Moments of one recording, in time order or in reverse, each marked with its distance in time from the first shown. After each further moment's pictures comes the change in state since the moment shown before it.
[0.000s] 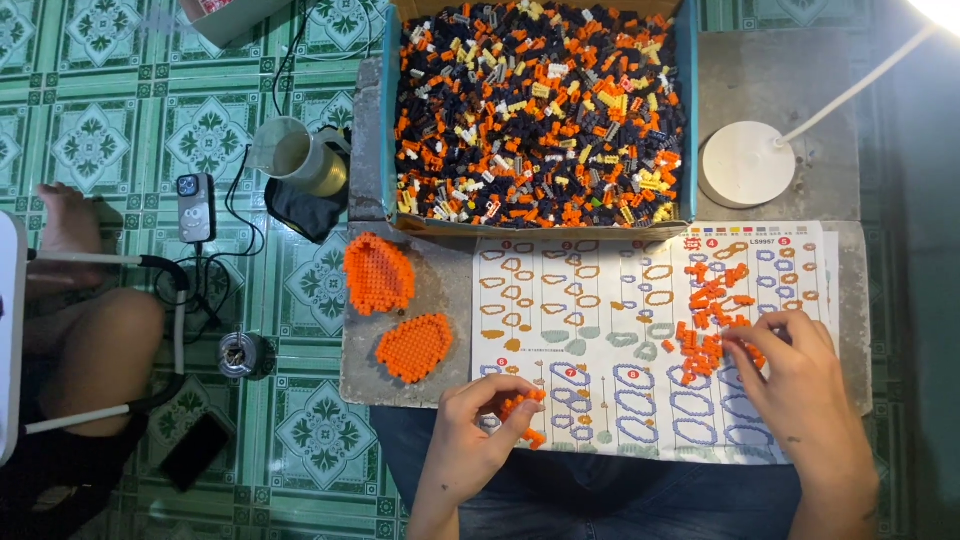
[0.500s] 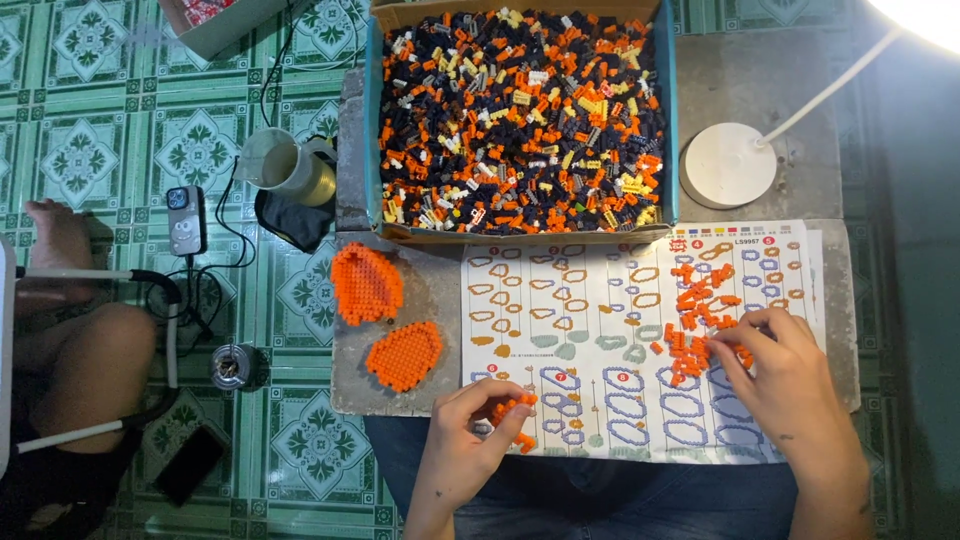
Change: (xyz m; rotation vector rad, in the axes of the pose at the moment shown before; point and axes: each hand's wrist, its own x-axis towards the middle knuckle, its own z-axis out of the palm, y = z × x) left_hand 0.002 -0.001 0.004 0.053 0.002 -0.048; right_hand 0.006 0.008 0.001 0.035 -0.042 0.003
